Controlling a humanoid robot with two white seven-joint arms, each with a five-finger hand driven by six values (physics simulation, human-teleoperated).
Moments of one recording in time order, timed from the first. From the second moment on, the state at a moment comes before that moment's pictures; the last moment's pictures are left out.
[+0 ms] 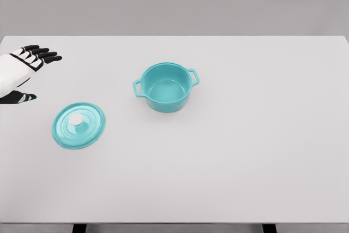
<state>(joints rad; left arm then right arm) -0.10 0.79 0.06 -1.59 -0.60 -0.61 -0.25 0.06 0.00 -0.30 0.08 0.25 -0.01 0.09</state>
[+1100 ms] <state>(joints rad) -0.19 1.04 -0.29 -1.70 -0.48 -0.61 -0.28 0.06 0.00 -0.30 0.08 0.25 -0.01 0.09</state>
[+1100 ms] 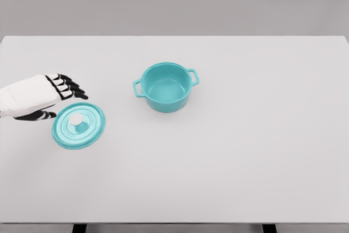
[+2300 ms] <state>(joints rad) -0.21 0.95 -0.39 -1.57 -0.49 -0.61 -0.28 0.06 0.00 -0.30 0.08 0.25 -0.01 0.09</state>
